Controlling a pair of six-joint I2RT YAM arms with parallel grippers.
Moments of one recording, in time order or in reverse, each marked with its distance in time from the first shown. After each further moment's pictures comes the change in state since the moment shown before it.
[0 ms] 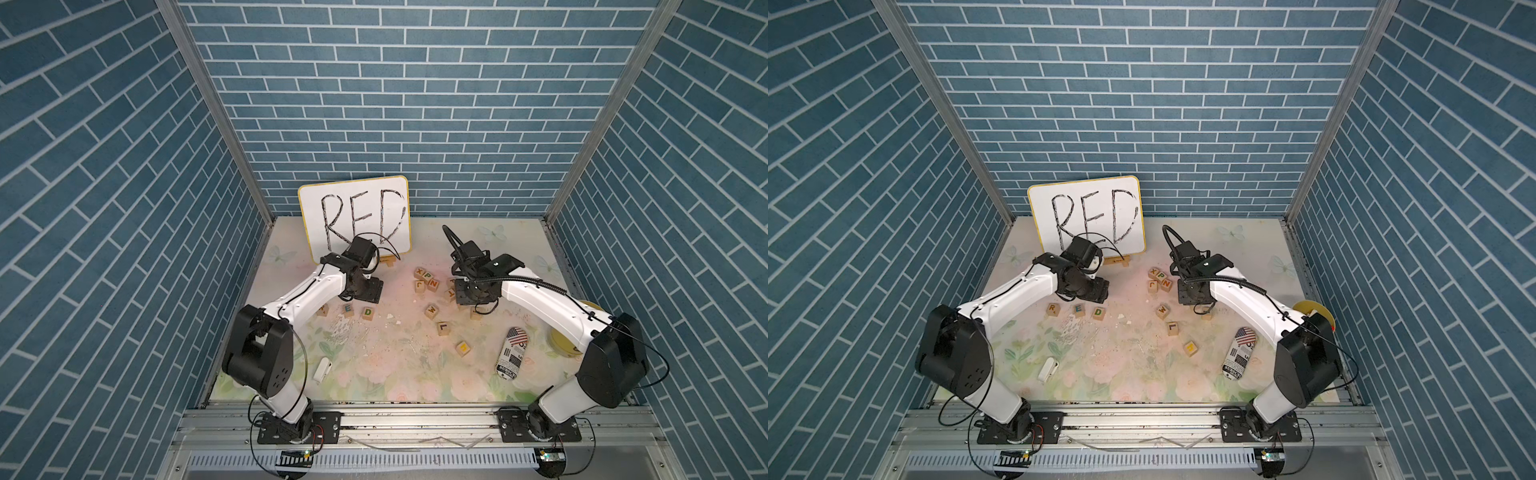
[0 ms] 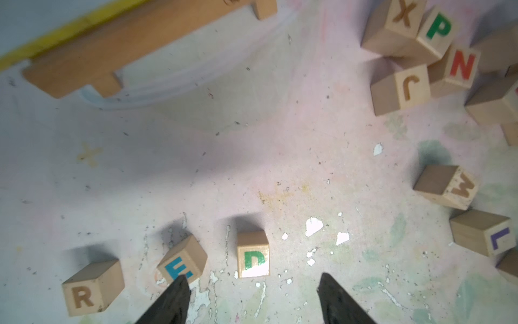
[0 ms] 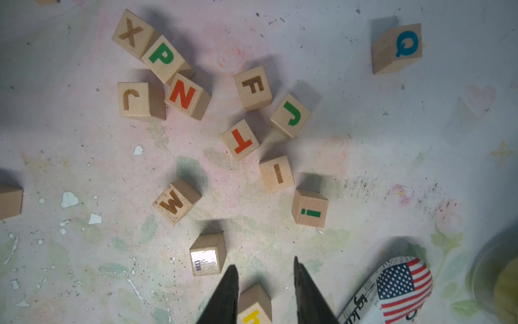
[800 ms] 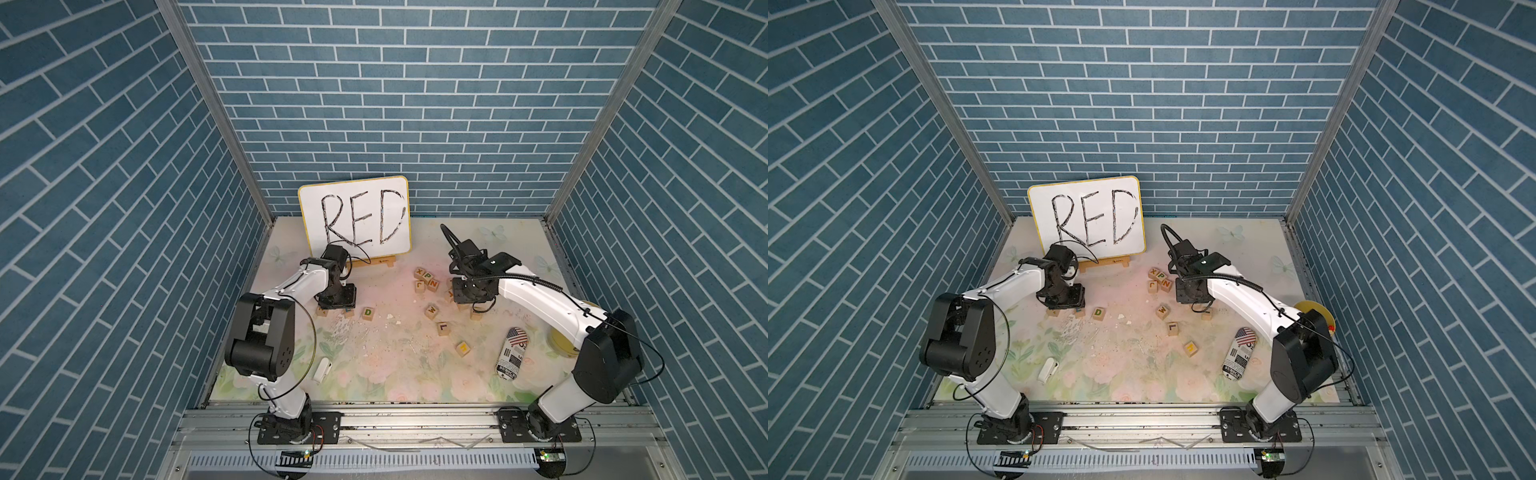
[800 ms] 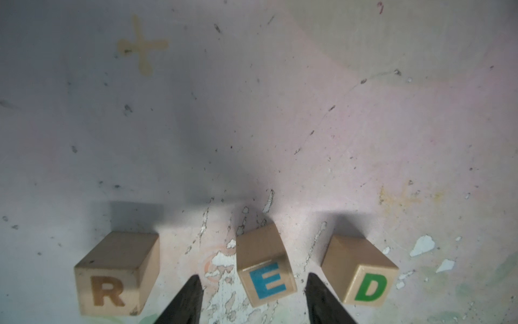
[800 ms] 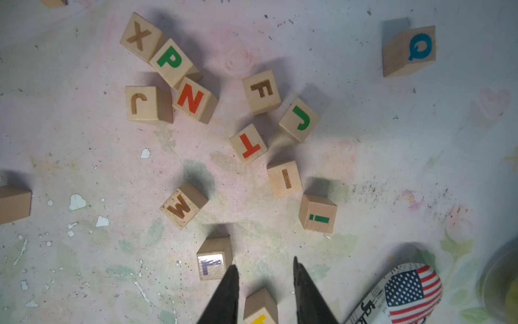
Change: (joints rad) left arm 0.193 0.117 -0.106 0.016 0.079 -0.026; right arm 0.000 0.027 0.012 0.004 -0.014 0.000
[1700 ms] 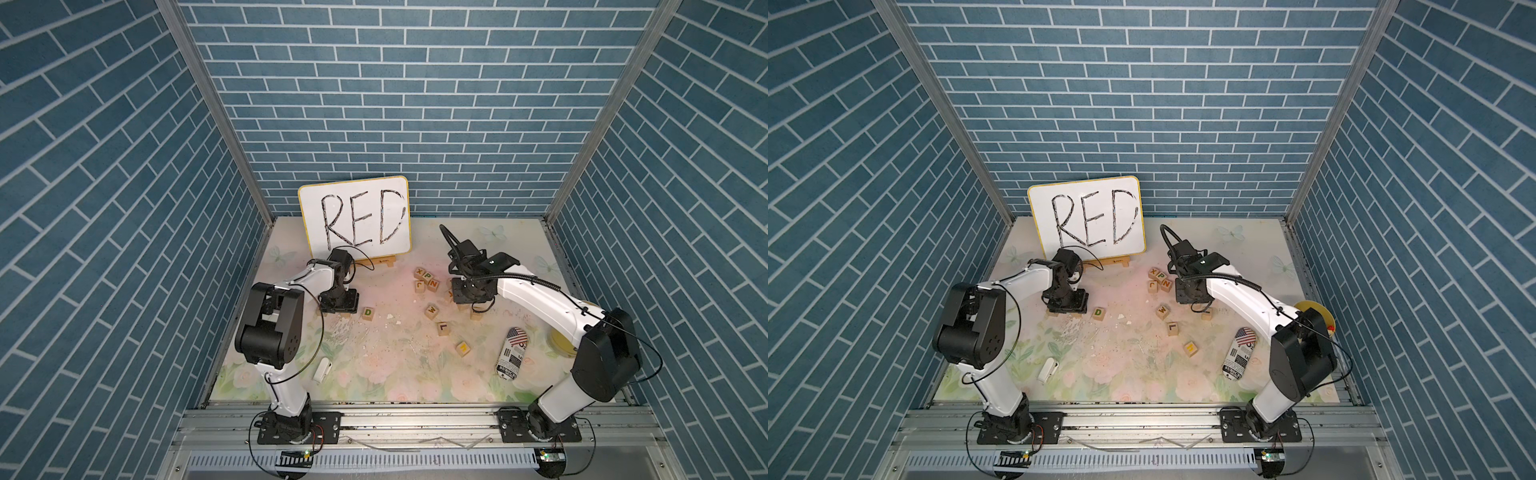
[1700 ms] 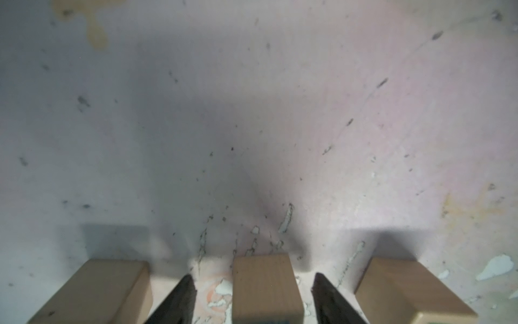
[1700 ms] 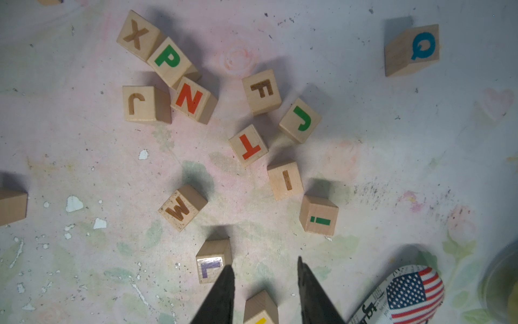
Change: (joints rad) left arm -0.018 0.082 0.026 -0.006 -0.050 0.054; right arm 0.000 0.005 0.000 0.010 0.003 -0.005
